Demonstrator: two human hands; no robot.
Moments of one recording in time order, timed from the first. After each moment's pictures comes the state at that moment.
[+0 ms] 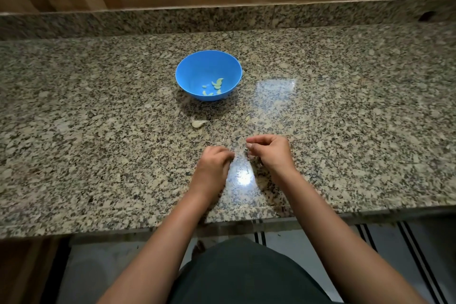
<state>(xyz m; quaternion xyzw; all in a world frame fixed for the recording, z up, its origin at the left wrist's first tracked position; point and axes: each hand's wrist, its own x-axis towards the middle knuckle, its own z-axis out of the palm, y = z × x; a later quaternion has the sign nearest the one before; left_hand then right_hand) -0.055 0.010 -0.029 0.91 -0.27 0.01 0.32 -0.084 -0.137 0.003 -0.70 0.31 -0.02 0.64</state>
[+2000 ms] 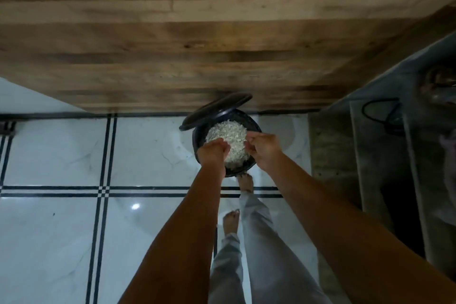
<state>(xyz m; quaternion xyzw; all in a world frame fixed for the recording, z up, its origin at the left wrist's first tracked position) -0.380 0.661 -0.194 0.13 0.69 0.24 0.67 -0.268 0.643 -0.207 -0.71 0.05 0.59 0.38</state>
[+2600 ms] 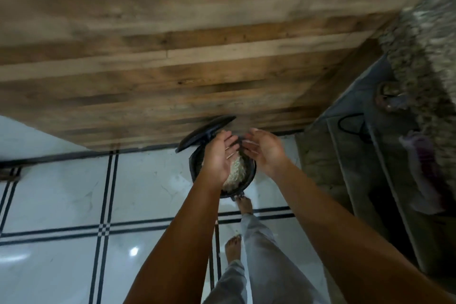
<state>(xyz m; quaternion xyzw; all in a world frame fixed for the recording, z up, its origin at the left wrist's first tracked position) -0.346 0.648 -0.100 0.19 0.58 0.26 0.75 -0.246 0.619 -0.118 -0.63 0.01 0.57 0.53</state>
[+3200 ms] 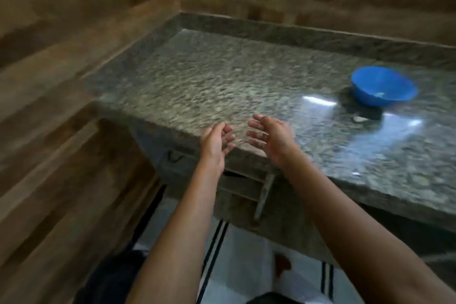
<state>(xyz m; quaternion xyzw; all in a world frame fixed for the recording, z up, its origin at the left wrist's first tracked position) -0.108 0.355 0.045 0.51 0.26 0.00 0.82 -0.094 0.234 0.058 -0.56 0.14 0.12 0.81</state>
